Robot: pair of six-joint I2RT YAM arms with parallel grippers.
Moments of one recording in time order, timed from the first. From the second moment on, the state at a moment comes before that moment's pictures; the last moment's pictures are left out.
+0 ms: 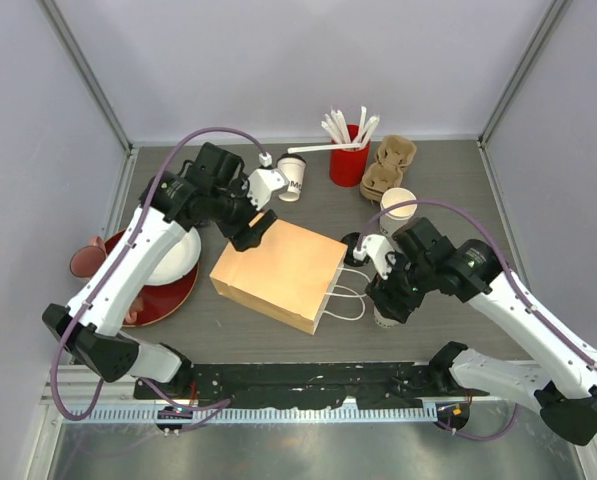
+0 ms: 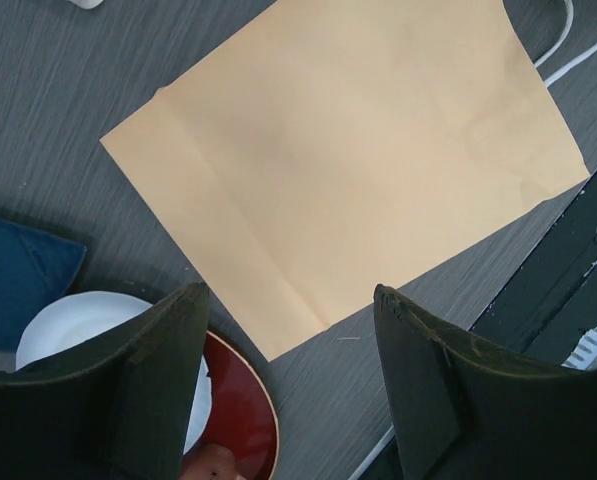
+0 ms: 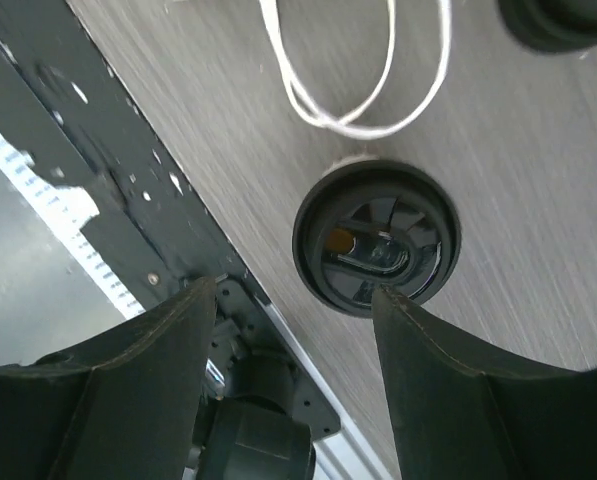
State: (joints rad) left arm -0.59 1.43 1.66 -1.19 0.21 0.42; right arm 0.66 0.98 1.15 -1.21 -0.21 -0.28
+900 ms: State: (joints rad) left arm -0.54 1.40 1.63 -1.13 0.34 0.40; right arm 0.80 1.05 0.96 -1.09 -0.02 -0.28
